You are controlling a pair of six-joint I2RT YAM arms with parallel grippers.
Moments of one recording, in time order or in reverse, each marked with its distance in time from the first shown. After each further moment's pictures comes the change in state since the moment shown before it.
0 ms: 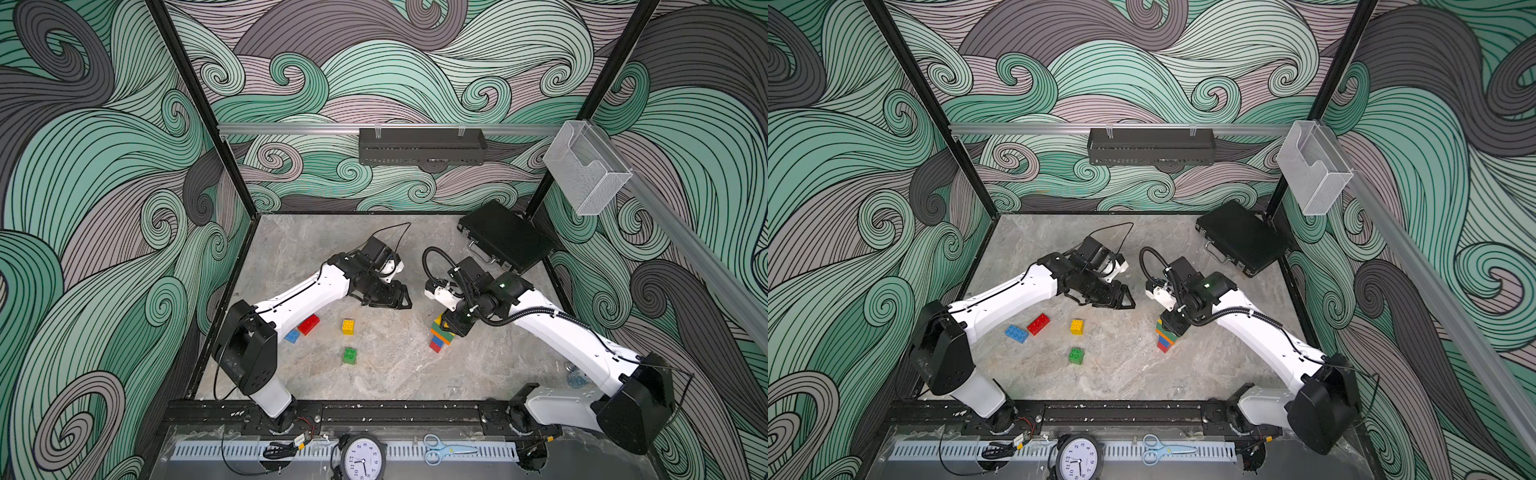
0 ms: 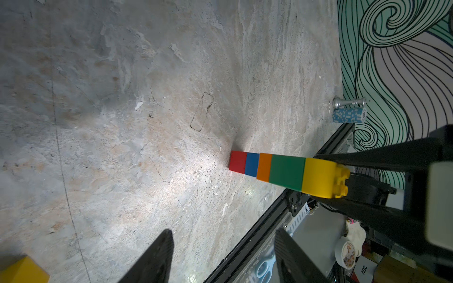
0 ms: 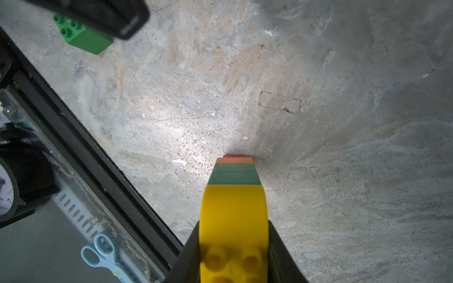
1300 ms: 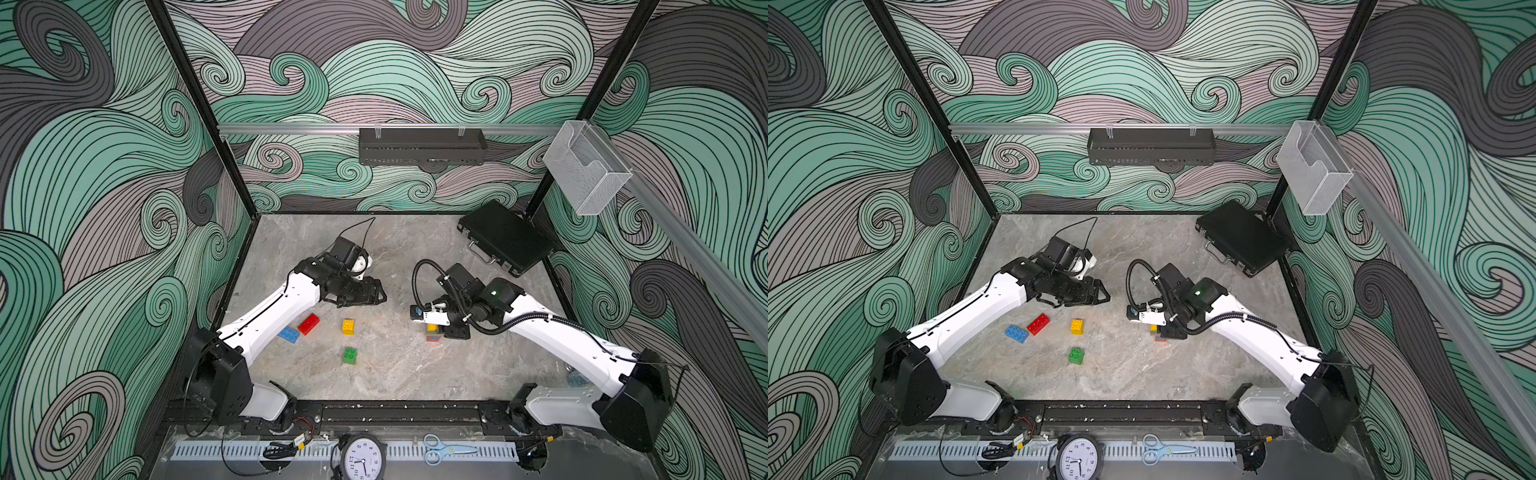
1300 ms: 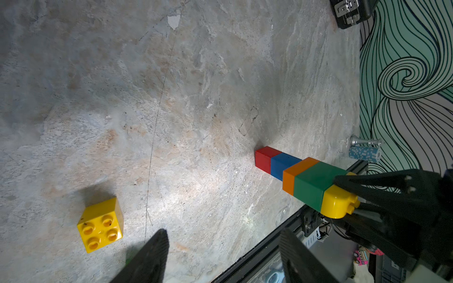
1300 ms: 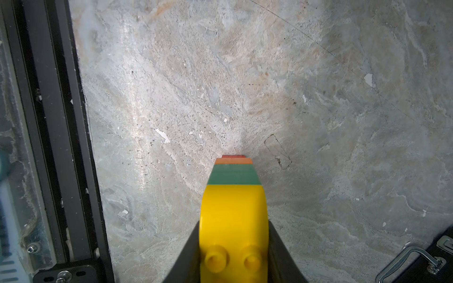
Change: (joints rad) left arm 0.134 -0.188 -0.127 -0.036 -0.090 -0.045; right arm 0.100 0.010 -0.012 0.067 0.076 -0.587
